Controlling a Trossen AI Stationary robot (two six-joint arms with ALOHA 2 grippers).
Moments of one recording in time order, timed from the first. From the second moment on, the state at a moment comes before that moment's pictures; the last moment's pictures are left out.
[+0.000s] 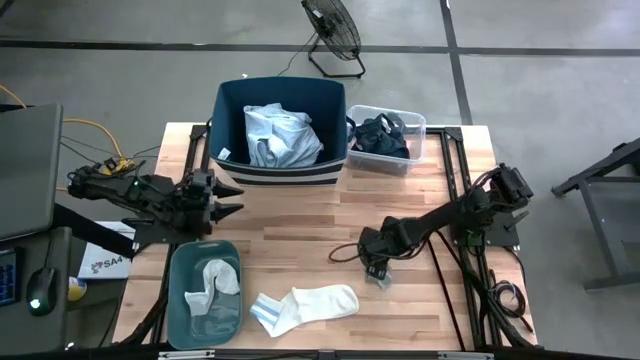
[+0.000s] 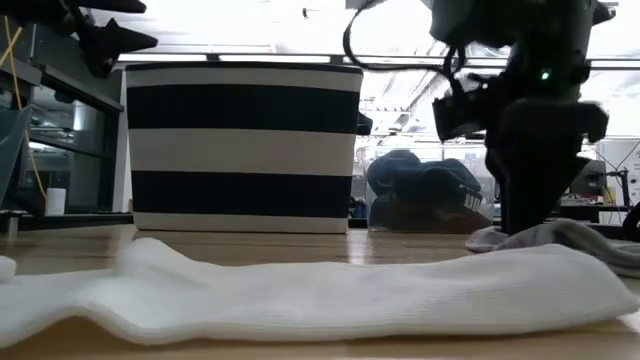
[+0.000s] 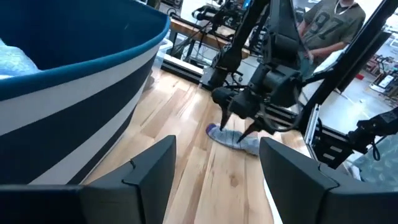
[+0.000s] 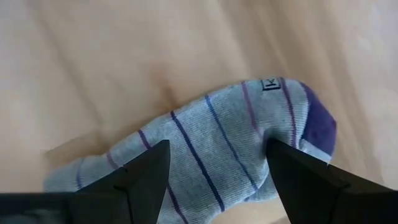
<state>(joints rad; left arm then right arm) -0.27 0.25 0.46 -0.33 -0.41 -0.42 0.33 1.71 0.96 -0.64 0.13 0.76</state>
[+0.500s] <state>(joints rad) -0.27 0.22 0.46 -0.38 -0.41 -0.42 0.30 1.71 0.89 -0.60 0.12 0.90</state>
